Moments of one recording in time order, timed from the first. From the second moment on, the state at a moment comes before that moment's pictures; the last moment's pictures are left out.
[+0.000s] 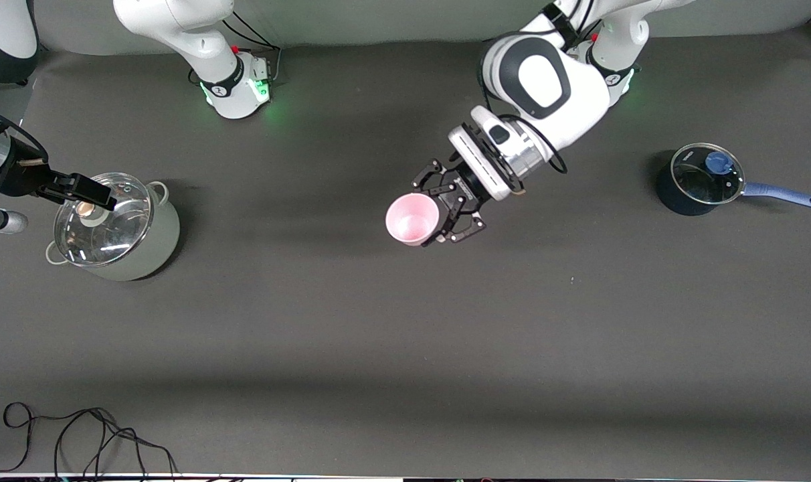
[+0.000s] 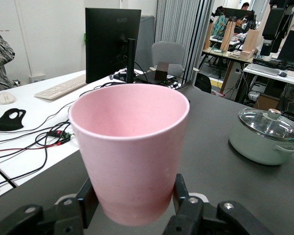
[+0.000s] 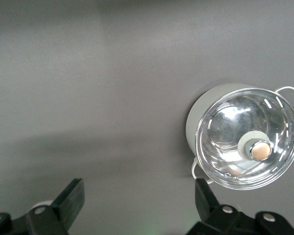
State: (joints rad) left arm 0.18 0.35 -1.08 -1.82 -1.91 3.13 2.13; right arm 0.20 -0.03 -0.22 -1.70 0.01 1.61 0.16
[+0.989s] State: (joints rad) left arm 0.16 0.35 -1.07 -1.81 -1.91 3.16 2.13; right arm 0.33 -0.02 -0.21 -1.67 0.17 1.61 0.51
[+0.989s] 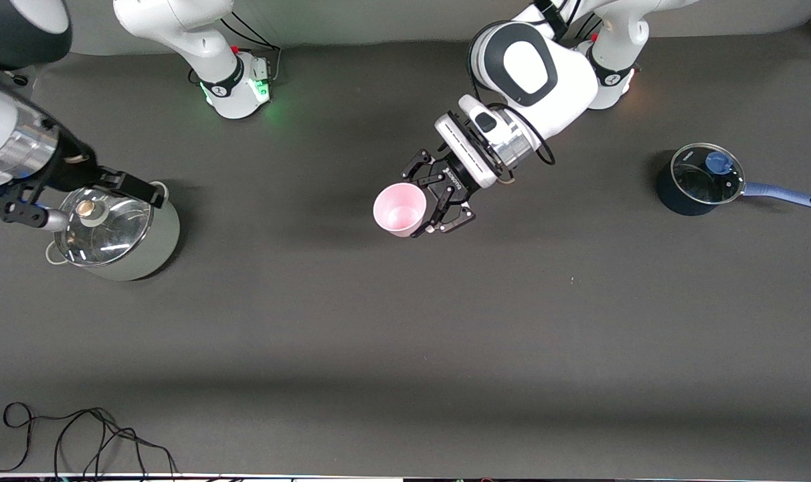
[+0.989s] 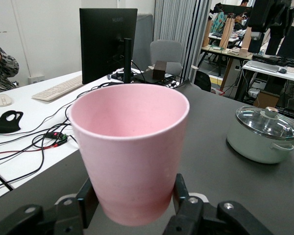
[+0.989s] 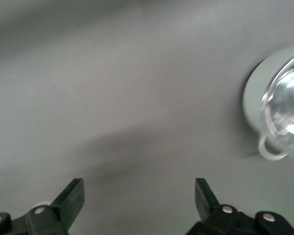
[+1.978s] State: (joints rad) left arm 0.16 0.35 -1.07 -1.81 -1.91 3.16 2.13; right arm 0.74 0.22 -0.20 -1.30 0.18 1.71 1.47
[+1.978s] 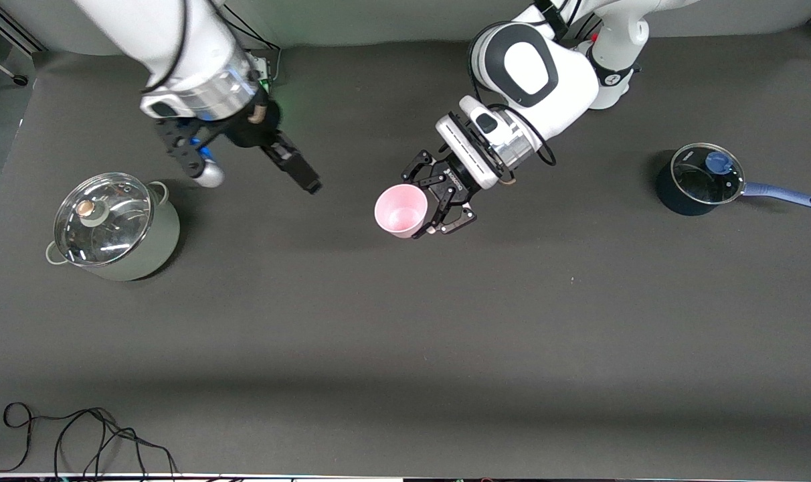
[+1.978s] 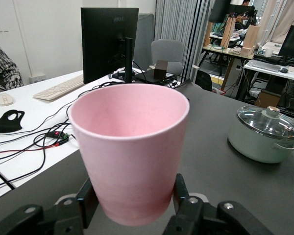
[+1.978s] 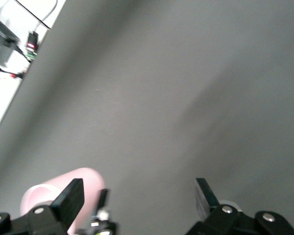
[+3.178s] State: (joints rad) left arm 0.16 0.35 -1.07 -1.81 -1.91 3.16 2.13; right arm 0.75 0.39 -0.11 -1.20 0.18 1.85 1.48
